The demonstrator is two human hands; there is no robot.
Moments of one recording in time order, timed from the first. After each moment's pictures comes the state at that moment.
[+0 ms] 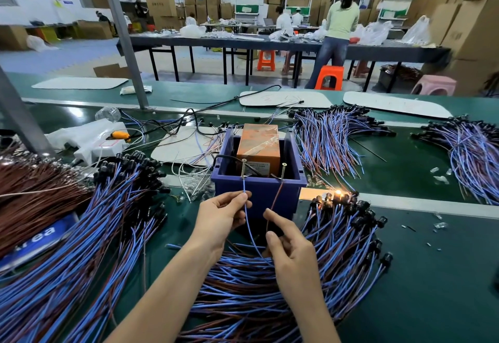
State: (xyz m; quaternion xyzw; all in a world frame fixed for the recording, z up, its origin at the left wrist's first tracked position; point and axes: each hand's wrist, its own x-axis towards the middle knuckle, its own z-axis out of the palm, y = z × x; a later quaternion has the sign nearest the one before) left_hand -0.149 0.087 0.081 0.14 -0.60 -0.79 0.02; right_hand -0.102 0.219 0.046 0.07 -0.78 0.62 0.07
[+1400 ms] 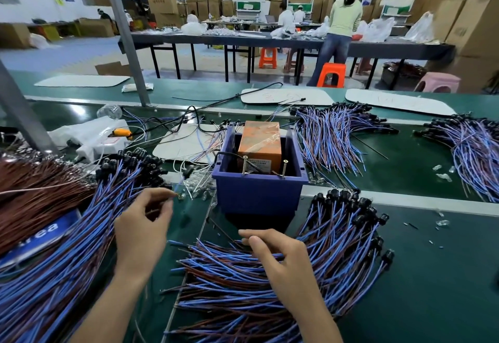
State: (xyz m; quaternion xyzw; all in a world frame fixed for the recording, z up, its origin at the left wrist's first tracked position) left_hand -0.110 -0.003 0.072 0.12 -0.83 -0.45 0.31; right_hand -0.095 0.218 0.053 0.14 -0.79 0.59 0.01
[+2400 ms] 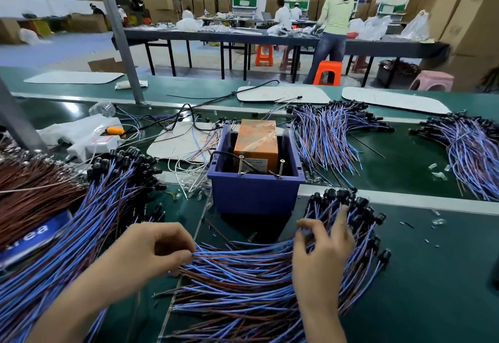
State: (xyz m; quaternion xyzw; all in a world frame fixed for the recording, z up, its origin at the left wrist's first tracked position) left_hand -0.078 -0.008 0.110 -0.08 -0.89 -0.45 -0.06; right_hand -0.107 0.232 0.040 -0.10 -0.86 0.41 0.28
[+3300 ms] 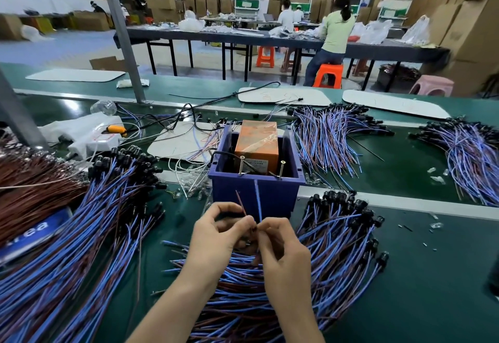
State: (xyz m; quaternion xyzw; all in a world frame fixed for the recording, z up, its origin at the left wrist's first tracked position) left_hand -0.108 0.091 0.074 0.10 -0.63 -0.77 0.04; right_hand -0.091 0.205 0.053 0.08 -0.78 0.60 0.16
